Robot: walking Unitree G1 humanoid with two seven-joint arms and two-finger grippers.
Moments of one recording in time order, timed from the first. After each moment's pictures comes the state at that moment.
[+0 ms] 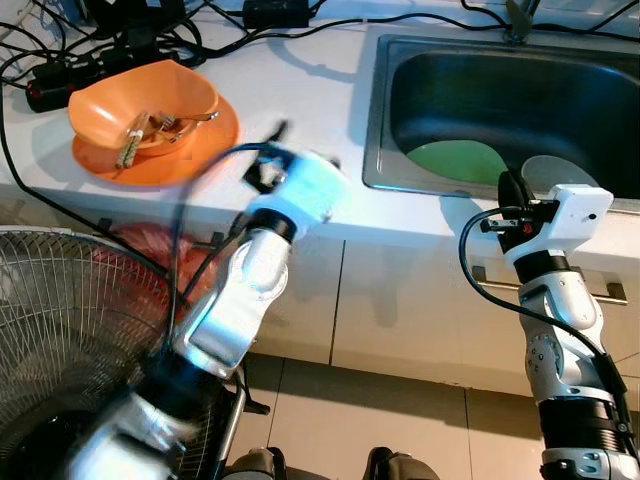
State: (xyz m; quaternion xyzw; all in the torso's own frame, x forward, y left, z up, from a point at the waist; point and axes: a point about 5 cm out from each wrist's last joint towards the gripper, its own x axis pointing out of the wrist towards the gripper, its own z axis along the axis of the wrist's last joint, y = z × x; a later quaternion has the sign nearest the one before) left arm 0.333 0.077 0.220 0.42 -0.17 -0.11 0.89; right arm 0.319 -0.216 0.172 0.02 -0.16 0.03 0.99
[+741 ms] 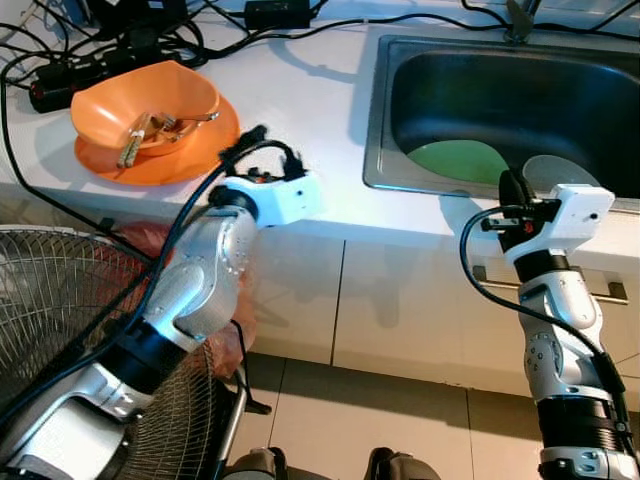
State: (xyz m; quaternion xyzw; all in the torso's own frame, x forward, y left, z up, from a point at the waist) left arm 0.345 0.116 0.227 0.65 -0.04 -0.08 0.76; right arm 0.319 -0.215 0.171 0.03 -0.16 0.03 0.99
